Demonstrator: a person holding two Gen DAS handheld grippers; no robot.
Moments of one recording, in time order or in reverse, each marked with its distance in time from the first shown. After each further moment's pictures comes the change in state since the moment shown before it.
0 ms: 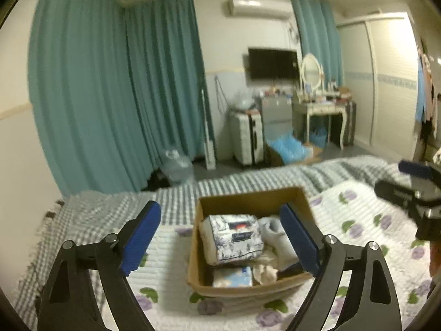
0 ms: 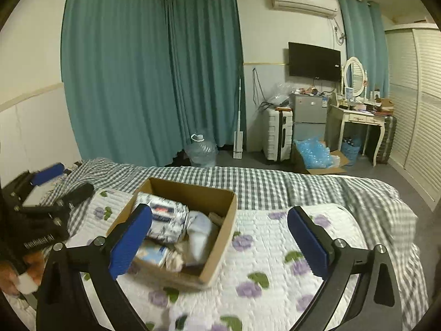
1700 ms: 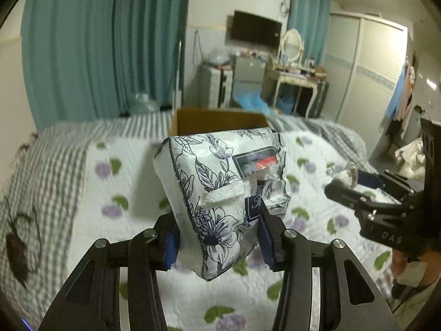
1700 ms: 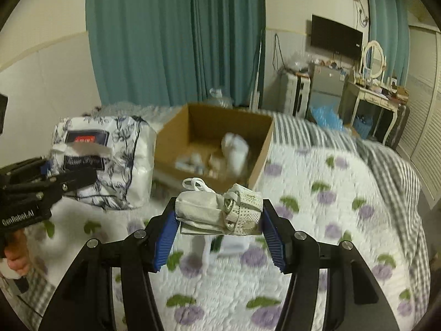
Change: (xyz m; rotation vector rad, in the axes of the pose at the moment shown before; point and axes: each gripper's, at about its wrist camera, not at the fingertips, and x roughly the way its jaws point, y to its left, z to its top) left arm -0.046 0.016 -0.073 -0.099 0.241 -0.236; right arm -0.024 0.065 -0.079 -0.084 0.199 0.053
